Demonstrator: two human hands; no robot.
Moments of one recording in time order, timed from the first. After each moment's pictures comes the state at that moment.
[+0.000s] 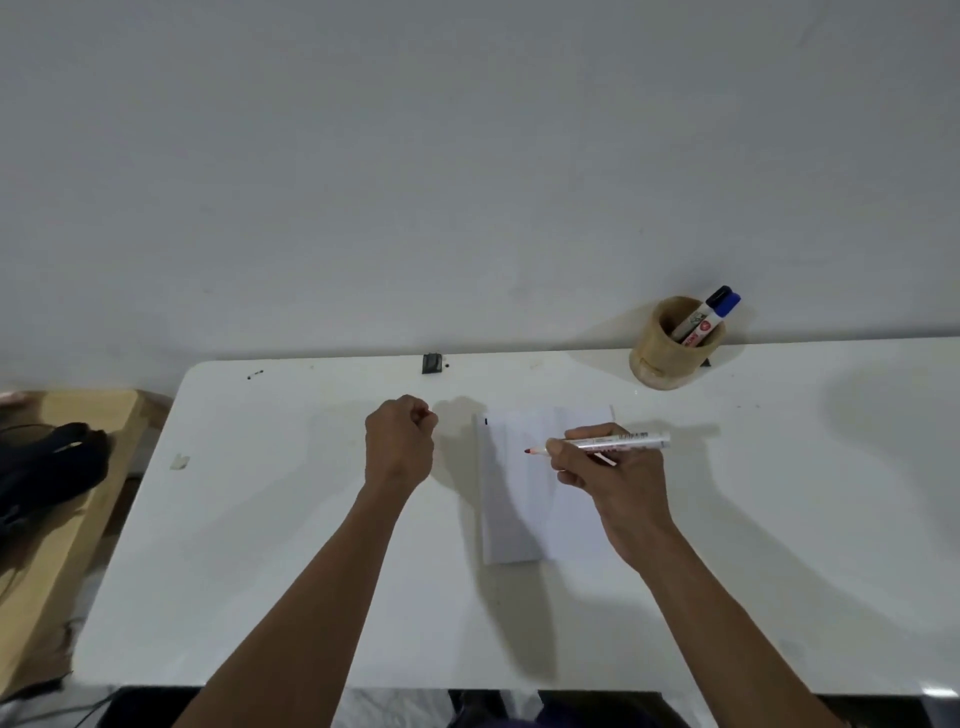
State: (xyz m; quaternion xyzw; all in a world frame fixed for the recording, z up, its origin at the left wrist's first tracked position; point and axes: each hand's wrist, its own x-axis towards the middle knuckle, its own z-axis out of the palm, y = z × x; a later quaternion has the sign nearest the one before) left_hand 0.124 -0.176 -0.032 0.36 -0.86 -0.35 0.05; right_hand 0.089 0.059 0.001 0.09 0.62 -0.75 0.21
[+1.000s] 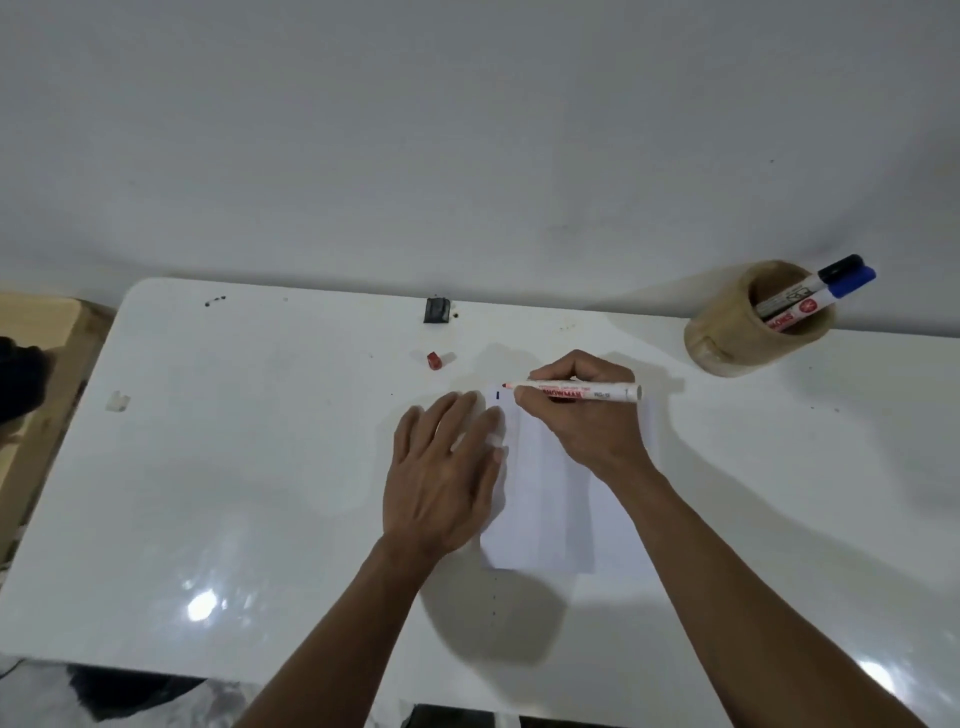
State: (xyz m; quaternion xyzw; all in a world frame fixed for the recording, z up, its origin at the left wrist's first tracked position) left_hand 0.167 -0.134 -0.109 0.12 -0.98 -0.15 0.06; right_hand 0.026 -0.002 -0.063 -0.09 0.78 -0.59 0.19
